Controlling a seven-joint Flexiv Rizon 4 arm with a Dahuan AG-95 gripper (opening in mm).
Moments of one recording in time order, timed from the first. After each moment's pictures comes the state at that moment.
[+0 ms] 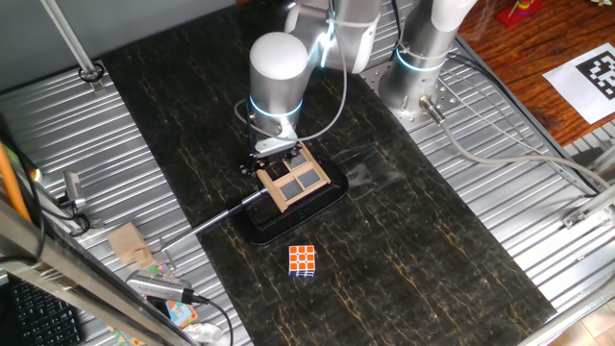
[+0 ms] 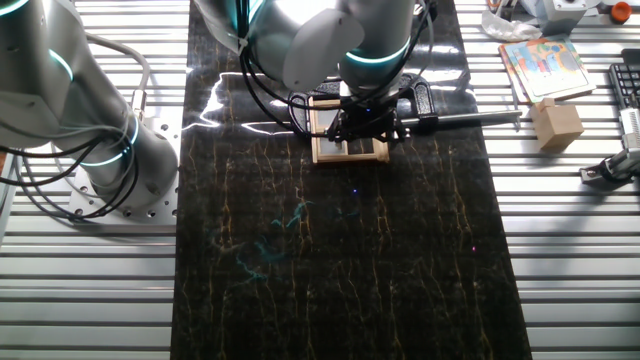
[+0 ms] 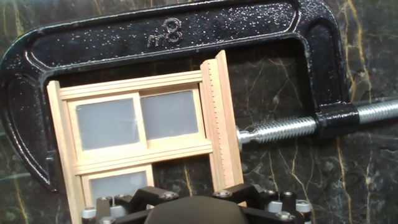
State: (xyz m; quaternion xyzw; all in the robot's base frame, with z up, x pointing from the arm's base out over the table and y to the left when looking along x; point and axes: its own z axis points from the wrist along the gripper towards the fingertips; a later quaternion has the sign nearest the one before) arm 0.447 0.048 0.004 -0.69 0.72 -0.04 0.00
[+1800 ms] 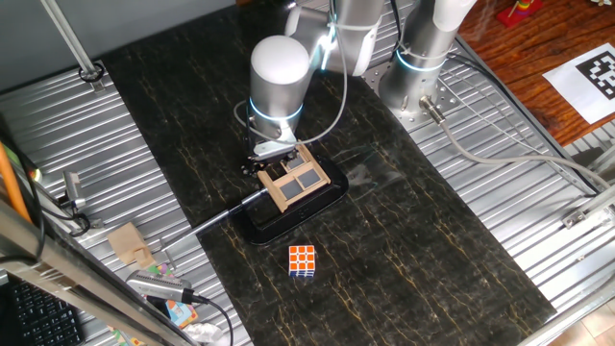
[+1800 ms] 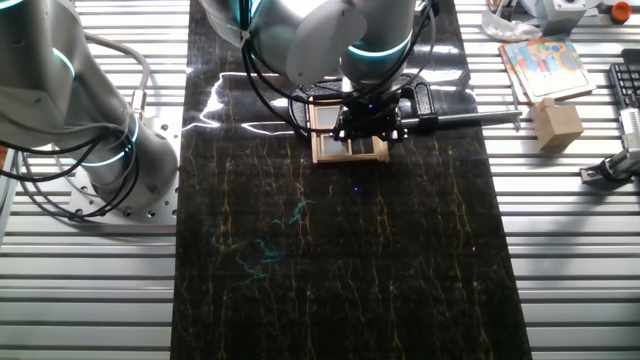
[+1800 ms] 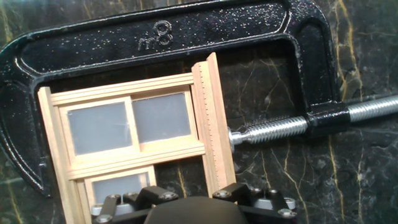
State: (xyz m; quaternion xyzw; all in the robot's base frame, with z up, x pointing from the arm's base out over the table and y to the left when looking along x) arm 0.454 0.050 0.008 -0.68 0.73 -0.05 0.00
